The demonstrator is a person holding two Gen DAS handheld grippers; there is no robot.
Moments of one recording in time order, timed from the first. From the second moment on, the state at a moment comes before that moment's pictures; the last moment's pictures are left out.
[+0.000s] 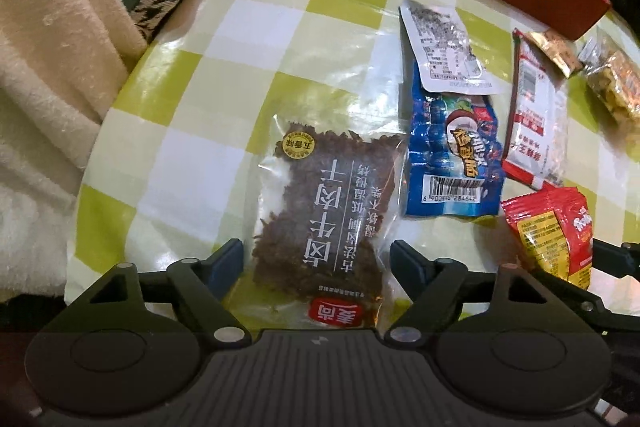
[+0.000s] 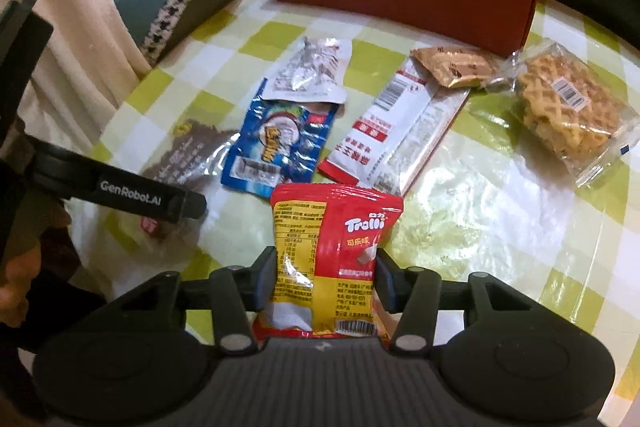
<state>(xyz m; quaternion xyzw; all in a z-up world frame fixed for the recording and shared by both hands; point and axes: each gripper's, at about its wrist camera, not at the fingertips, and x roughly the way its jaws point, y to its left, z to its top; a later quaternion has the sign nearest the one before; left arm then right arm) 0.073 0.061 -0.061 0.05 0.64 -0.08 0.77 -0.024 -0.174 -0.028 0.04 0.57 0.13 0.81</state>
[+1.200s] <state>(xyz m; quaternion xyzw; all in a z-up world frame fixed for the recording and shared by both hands) 0.062 0.075 -0.011 -0.09 0.59 -0.08 0.80 -0.007 -0.187 0.002 0.11 0.53 0.13 0.83</state>
